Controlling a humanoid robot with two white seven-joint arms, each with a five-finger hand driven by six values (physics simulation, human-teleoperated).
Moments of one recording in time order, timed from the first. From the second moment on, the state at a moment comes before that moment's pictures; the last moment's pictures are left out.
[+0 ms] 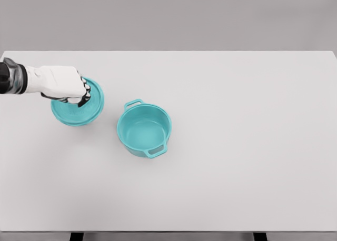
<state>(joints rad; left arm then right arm) -0.96 0.93 -0.96 -1.51 -0.59 -0.61 -0.61 0.06 0.00 0.51 -0.07 0.16 -0.05 0.30</state>
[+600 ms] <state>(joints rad) -0.96 0.78 -0.93 -1.14 -0.51 -0.61 -0.61 0.06 0.00 0.51 -0.07 0.16 -0.05 0.30</state>
